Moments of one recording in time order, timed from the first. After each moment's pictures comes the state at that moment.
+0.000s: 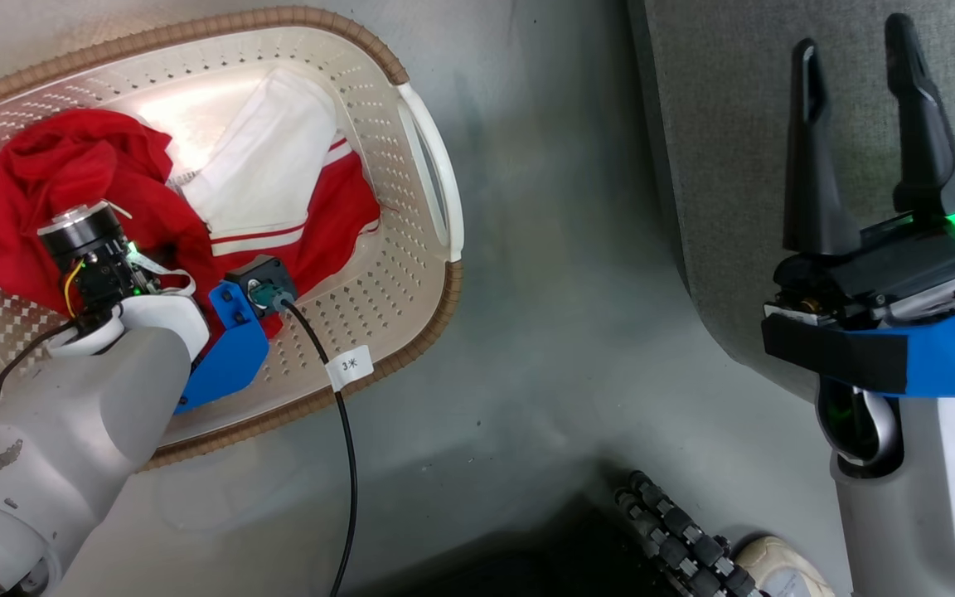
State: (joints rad) left arm -1.02 0.38 -1.28 1.06 -0.12 -0.13 0.26; right arm -0.48 -0.05 0.07 -0.11 0.19 0.13 -0.26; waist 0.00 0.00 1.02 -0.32
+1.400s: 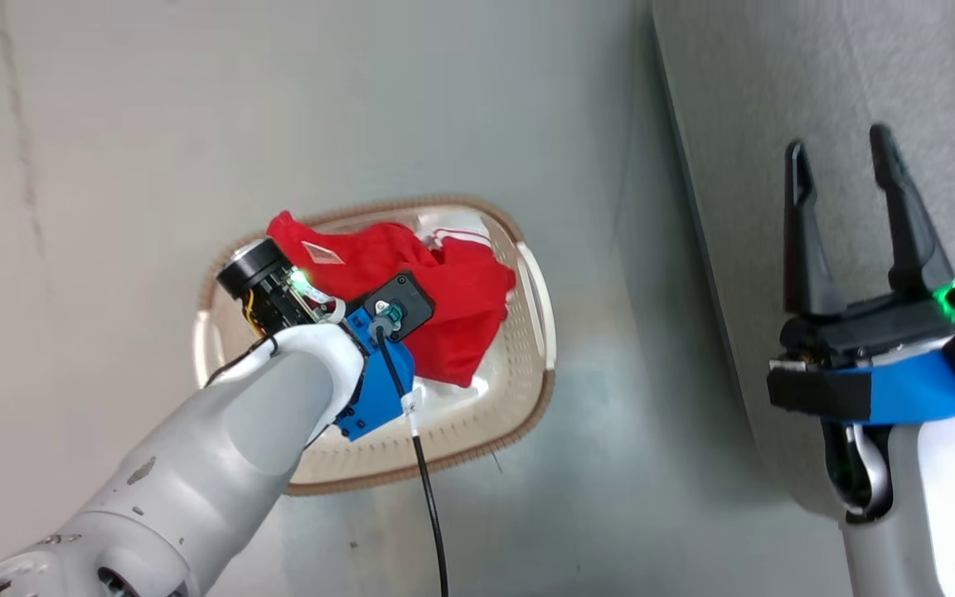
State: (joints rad) left arm -0.97 0.17 -1.28 1.06 -0.45 -0.13 -0.12; right arm -0.37 -0.05 -0.01 -0.02 0.09 0.13 -0.26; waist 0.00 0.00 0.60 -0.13
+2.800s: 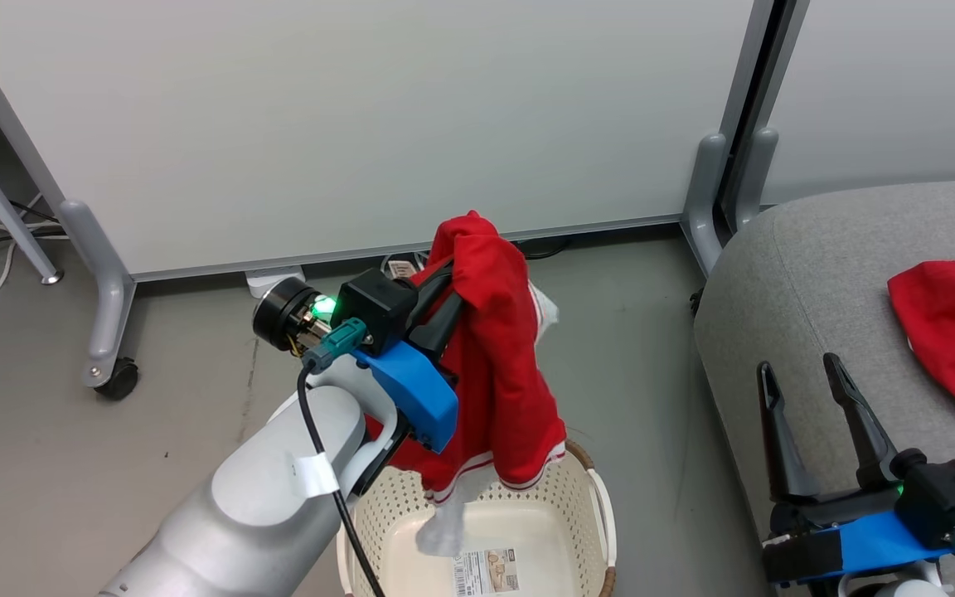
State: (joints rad) left arm -0.73 0.21 -0.92 0.62 -0.62 -0.07 -0.26; right arm -0.03 -0.06 -0.01 0.06 0.12 0.13 -0.26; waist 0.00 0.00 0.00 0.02
